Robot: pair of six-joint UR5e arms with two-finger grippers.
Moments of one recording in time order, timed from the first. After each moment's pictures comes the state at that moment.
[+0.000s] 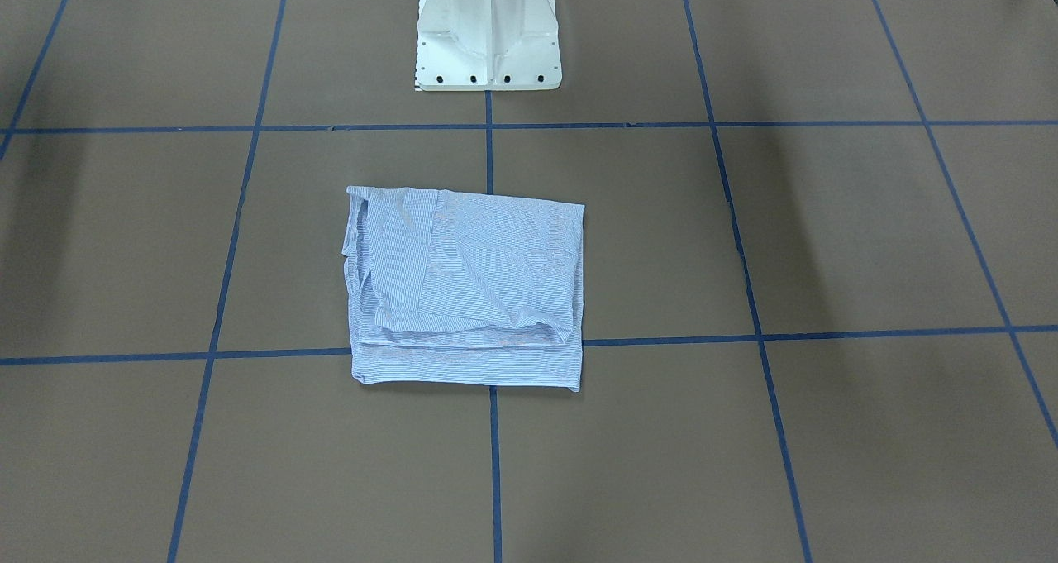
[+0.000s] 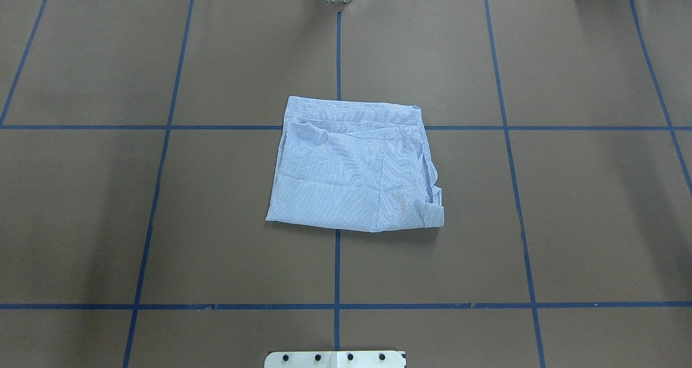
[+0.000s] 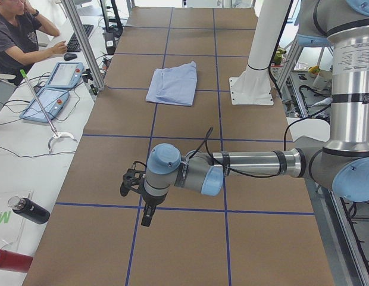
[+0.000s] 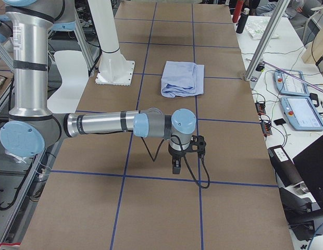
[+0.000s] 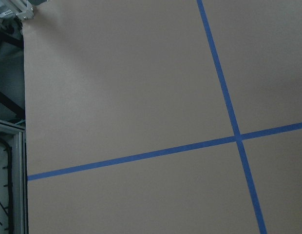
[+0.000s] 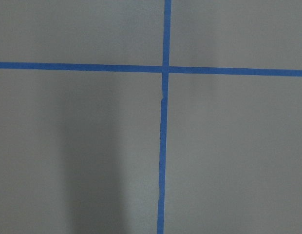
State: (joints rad) left arm -1.62 -1.49 -1.67 -1.83 -2.24 -0.06; right arm 1.54 -1.65 1.76 -1.70 2.32 0.00
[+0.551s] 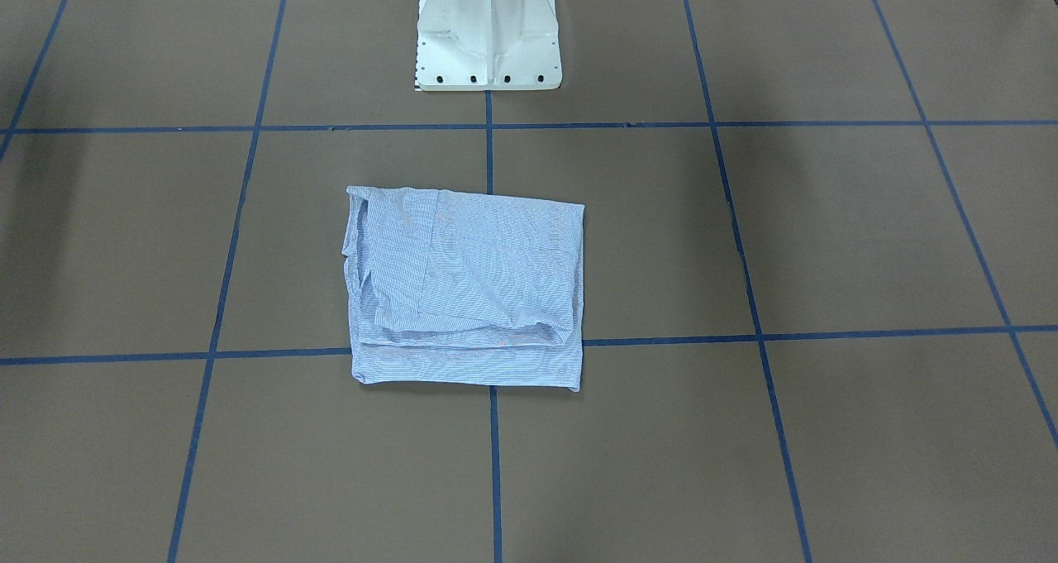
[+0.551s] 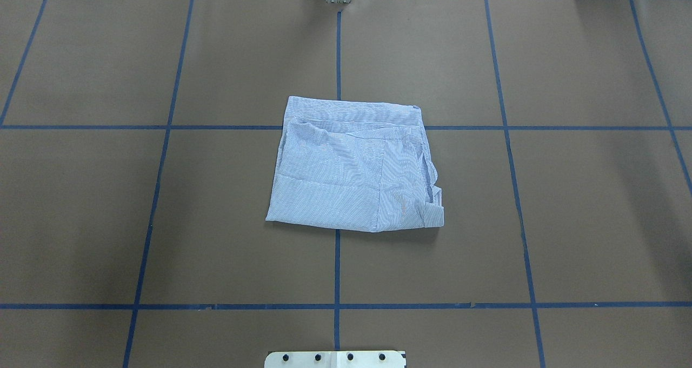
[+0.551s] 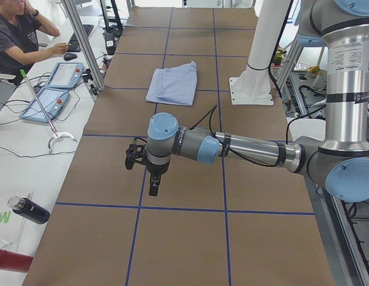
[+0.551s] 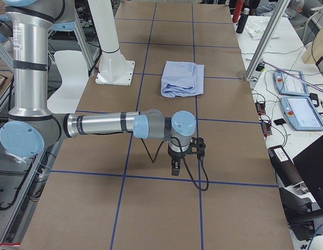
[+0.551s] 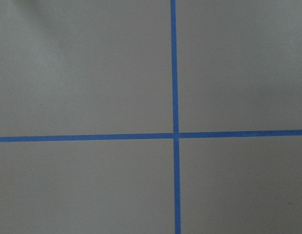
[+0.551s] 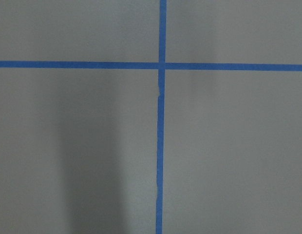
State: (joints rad) left arm -1.53 -1.49 -1.80 -1.69 -2.25 -0.21; right arm 1.54 -1.65 1.75 -1.70 2.32 0.01
